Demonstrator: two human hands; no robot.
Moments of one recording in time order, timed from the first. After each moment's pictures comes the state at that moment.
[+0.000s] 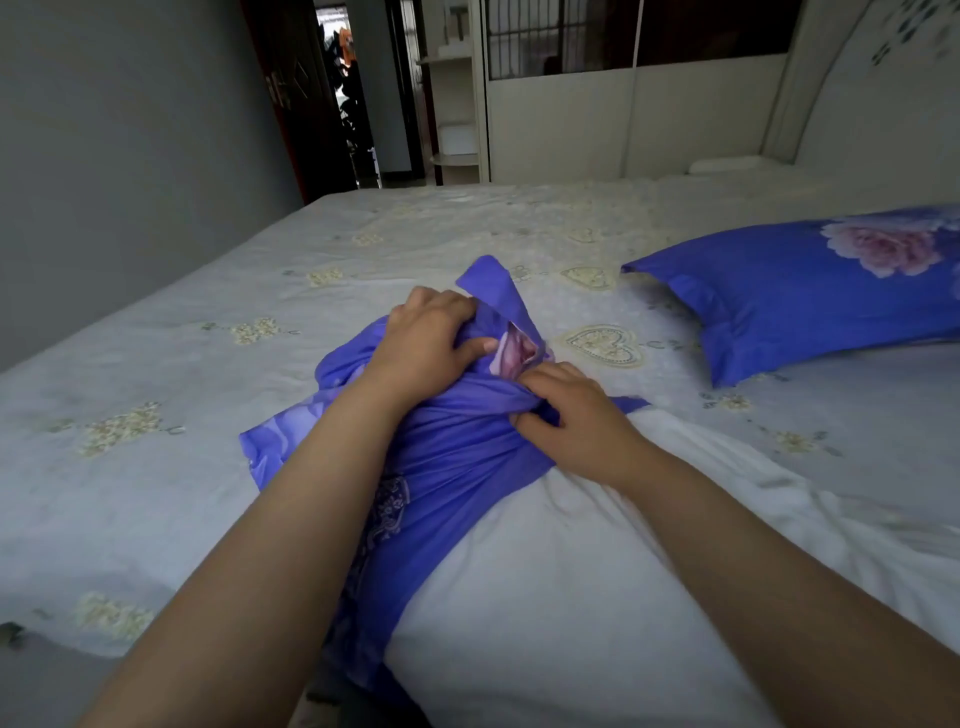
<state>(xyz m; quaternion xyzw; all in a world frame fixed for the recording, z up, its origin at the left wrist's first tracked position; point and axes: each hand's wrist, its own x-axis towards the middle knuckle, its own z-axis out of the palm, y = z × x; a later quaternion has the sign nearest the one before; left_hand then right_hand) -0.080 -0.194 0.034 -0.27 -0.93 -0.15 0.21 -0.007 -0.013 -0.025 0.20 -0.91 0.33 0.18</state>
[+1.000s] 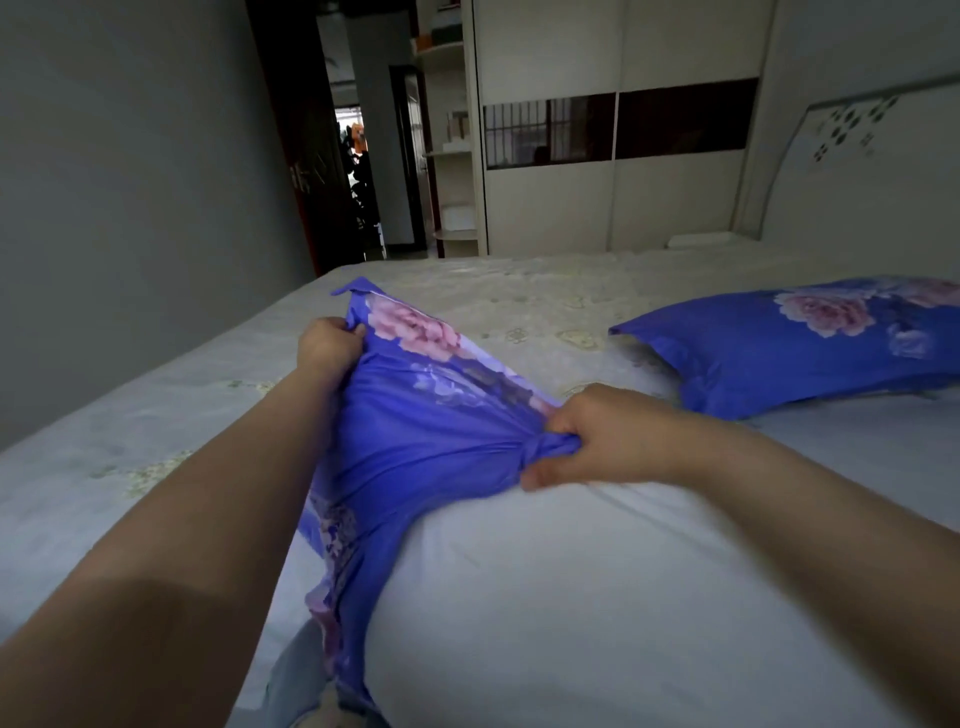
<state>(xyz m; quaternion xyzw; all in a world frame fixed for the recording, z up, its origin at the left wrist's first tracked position) -0.118 -0.286 0.088 0.06 -0.90 -0.39 0.20 0.080 -0.011 0.091 0.19 -0.97 0.13 0.03</state>
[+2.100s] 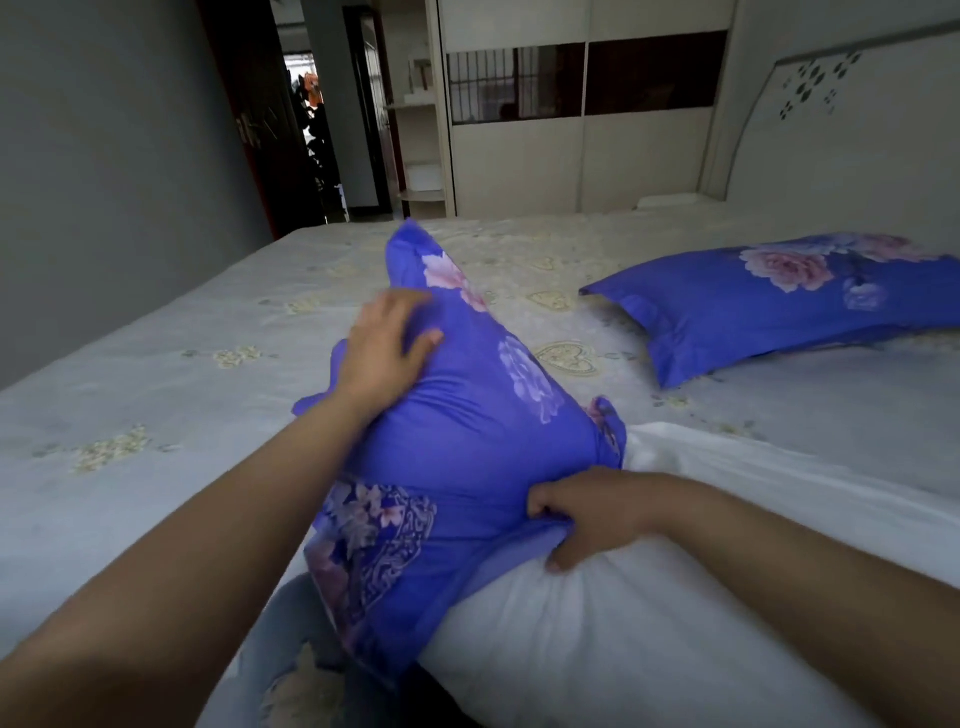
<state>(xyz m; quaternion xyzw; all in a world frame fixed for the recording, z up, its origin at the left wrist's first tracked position) -0.079 -0.225 0.025 -0.28 -0.88 -0.27 0.29 0.092 -0.001 0.000 0.22 -0.95 0.07 -0.21</state>
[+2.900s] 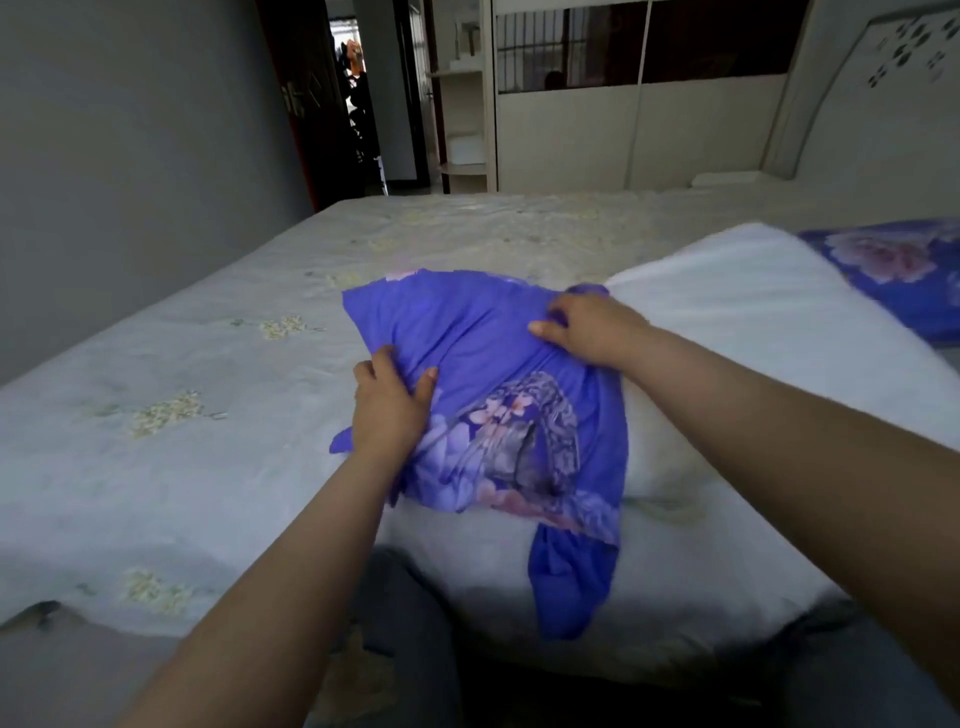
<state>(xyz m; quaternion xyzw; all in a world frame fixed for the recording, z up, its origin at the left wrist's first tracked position) -0.053 -0.263 -0.038 0.01 -0.91 -0.36 0.21 -0.068 -0.020 0.042 0.02 -0.99 0.10 0.08</state>
